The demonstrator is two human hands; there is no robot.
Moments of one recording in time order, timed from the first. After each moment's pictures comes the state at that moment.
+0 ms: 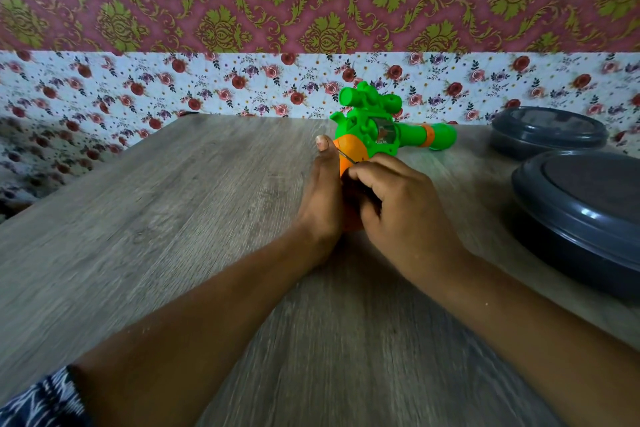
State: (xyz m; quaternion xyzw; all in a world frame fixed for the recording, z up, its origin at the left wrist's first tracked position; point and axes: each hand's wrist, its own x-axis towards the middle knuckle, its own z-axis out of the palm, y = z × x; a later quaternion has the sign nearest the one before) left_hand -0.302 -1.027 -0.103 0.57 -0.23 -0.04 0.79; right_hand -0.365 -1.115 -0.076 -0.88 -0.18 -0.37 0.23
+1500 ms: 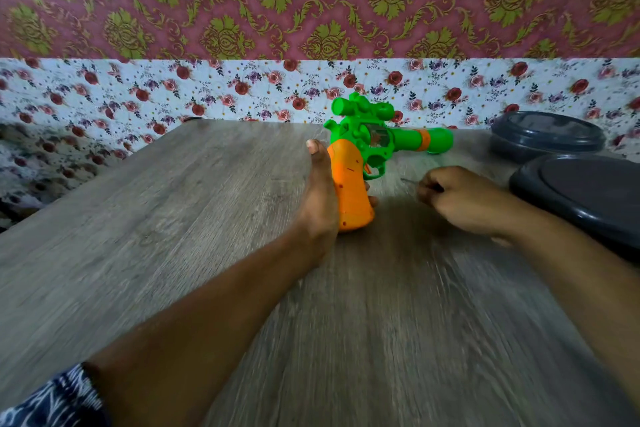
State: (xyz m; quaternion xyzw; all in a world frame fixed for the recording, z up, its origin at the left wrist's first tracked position) left_hand -0.309 -1.020 -0.091 0.59 -0.15 -0.11 0.78; right_hand -0.352 -1.186 -0.056 -0.96 0.05 -0.04 0.27
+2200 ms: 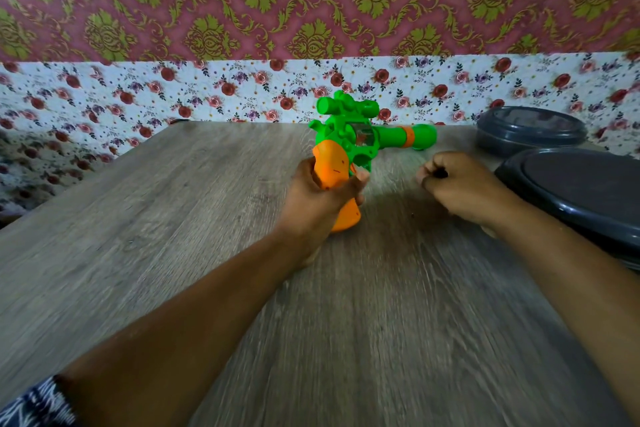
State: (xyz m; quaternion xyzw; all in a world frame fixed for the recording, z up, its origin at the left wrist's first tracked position) left_hand -0.318 -1.023 -0.089 0.65 -0.13 -0.04 0.75; right_hand -0.337 -1.208 -0.069 -0.92 0.06 -0.17 0.35
